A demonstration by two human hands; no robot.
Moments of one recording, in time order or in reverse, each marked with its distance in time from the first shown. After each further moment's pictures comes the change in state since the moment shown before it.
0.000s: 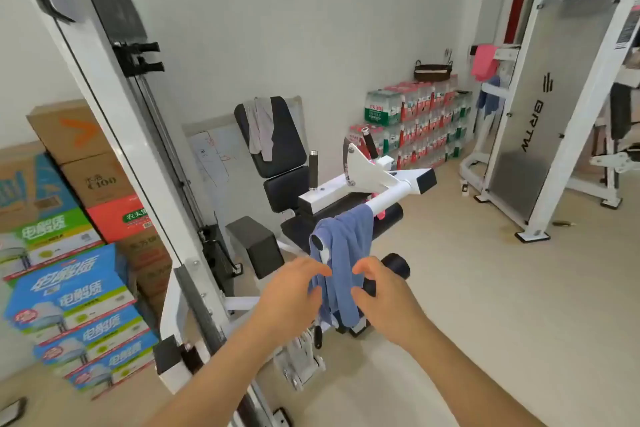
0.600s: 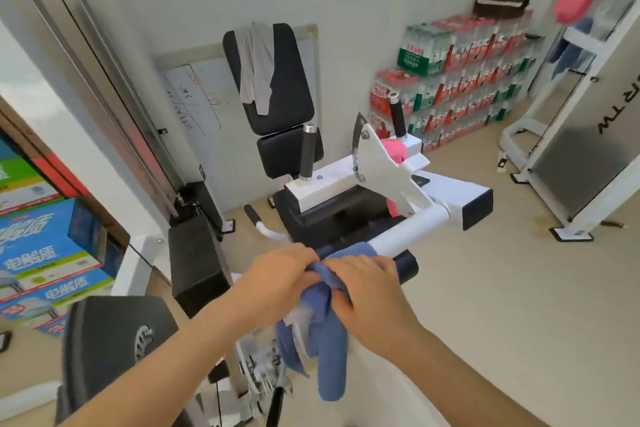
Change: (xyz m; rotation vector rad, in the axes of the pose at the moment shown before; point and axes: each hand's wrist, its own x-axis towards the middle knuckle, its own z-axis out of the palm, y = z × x) left_hand 0.221 -0.060 0.041 0.113 -0.230 -0.035; right_hand 0.234 0.075 -0.014 -0.434 -0.093 -0.406
